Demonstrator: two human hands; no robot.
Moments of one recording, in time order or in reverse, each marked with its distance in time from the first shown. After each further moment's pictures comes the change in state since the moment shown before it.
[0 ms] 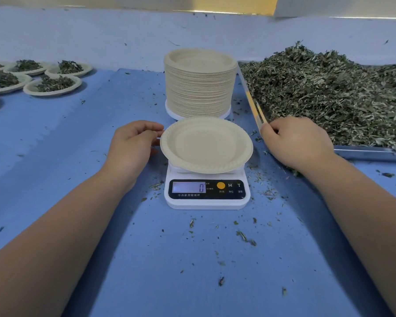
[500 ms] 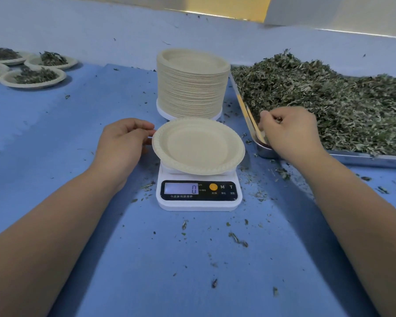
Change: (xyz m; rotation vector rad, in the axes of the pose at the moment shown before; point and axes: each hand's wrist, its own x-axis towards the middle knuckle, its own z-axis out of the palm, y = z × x) left_hand 0.006 -0.005 0.001 -0.054 0.016 -0.004; right_hand 0.009 -0.005 -0.017 0.369 0.124 0.076
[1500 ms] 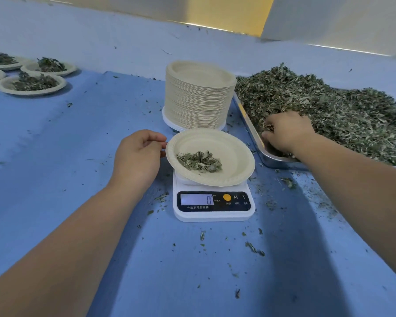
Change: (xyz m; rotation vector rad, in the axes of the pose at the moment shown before) left_hand -0.004 0.001 0.003 0.035 0.008 0.002; right_hand 0.076 0.039 0.021 -0.759 -0.368 0.058
